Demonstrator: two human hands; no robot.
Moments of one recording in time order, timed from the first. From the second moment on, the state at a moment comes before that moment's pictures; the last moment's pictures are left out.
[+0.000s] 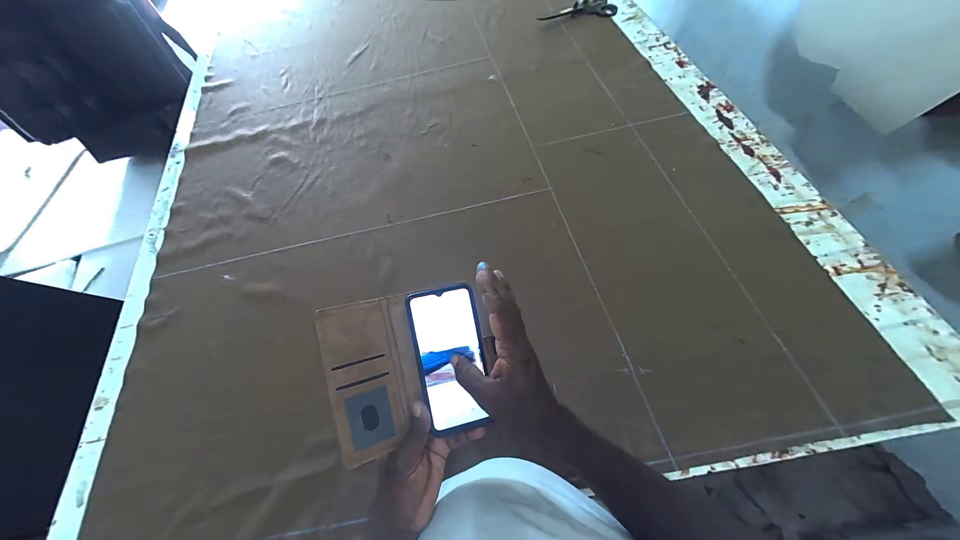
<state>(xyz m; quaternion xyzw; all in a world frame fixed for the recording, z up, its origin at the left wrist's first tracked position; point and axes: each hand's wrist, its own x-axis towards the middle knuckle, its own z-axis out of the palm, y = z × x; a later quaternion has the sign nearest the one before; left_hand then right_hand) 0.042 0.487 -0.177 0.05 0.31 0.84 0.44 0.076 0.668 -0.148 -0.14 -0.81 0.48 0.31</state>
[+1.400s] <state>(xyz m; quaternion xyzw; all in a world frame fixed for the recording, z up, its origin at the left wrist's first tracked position) 0.039 0.488 -0.175 0.03 0.30 0.85 0.44 0.072 0.666 -0.151 -0.13 -0.77 0.55 0.29</state>
